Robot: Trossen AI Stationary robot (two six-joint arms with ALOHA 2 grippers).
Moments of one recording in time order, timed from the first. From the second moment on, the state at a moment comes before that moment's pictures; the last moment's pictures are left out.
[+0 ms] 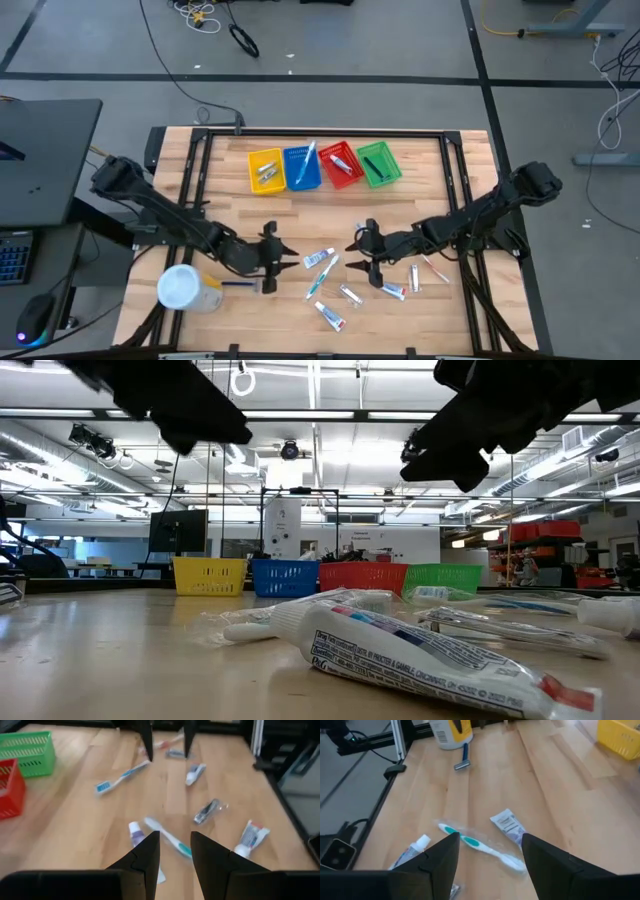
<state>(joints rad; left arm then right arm) -0.51 1.39 0.69 0.19 -0.49 -0.34 0.40 1.46 0.66 0.28 0.23 0.38</state>
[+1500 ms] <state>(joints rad) -0.44 1.39 0.53 0.42 -0.42 -0.32 0.54 1.78 0.91 -0.04 0.26 0.64</state>
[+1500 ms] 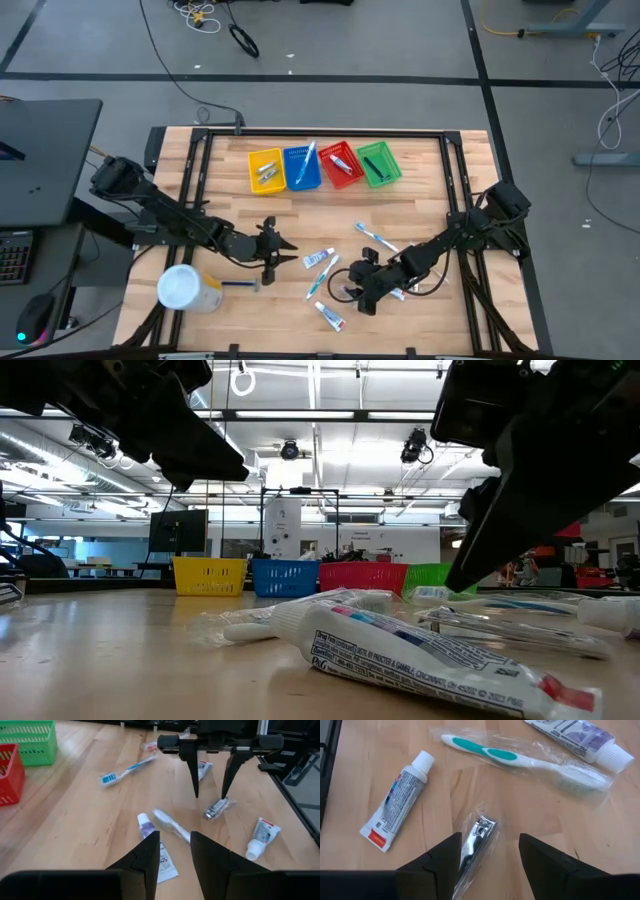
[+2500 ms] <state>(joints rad) -0.44 1.38 0.53 0.41 -0.44 -0.35 0.57 1.85 0.91 0.02 0.27 0.62</state>
